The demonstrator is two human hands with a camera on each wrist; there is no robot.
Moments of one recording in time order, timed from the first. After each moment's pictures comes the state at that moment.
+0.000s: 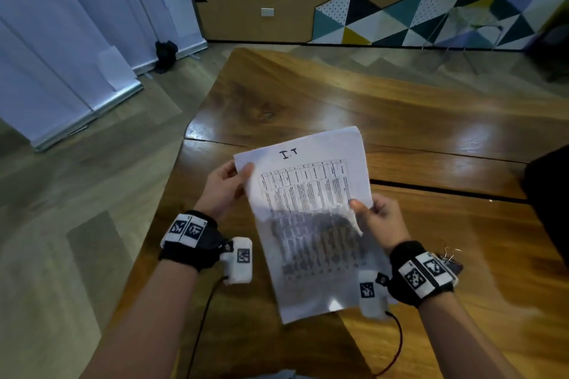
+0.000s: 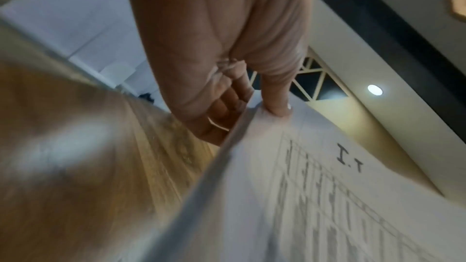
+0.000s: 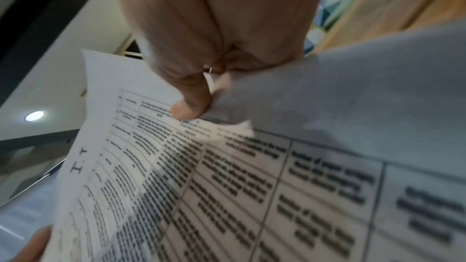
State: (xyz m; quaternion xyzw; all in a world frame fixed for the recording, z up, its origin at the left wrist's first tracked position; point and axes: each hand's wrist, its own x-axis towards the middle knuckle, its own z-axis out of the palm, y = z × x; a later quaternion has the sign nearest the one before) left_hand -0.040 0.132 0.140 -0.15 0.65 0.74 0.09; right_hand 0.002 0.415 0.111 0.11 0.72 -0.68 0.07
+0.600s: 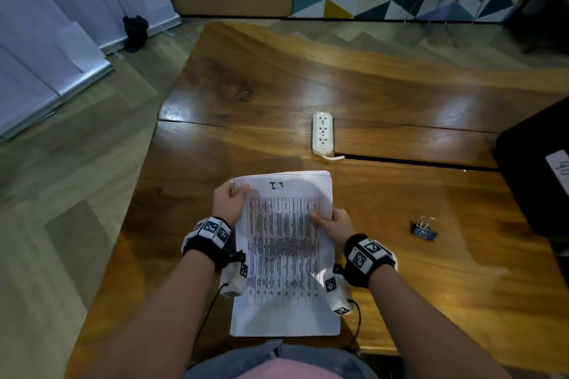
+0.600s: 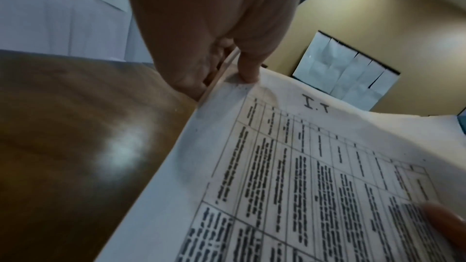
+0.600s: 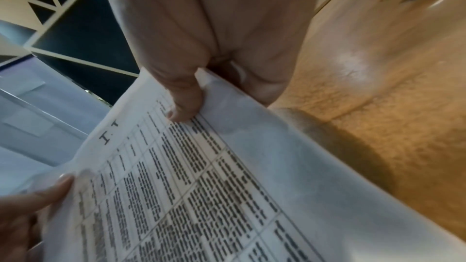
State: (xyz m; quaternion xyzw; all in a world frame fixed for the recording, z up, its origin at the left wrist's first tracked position) left_hand -0.012 0.167 0.050 -0.19 0.79 0.58 0.07; right_hand 0.023 0.401 0.021 0.23 0.72 -0.62 0.21
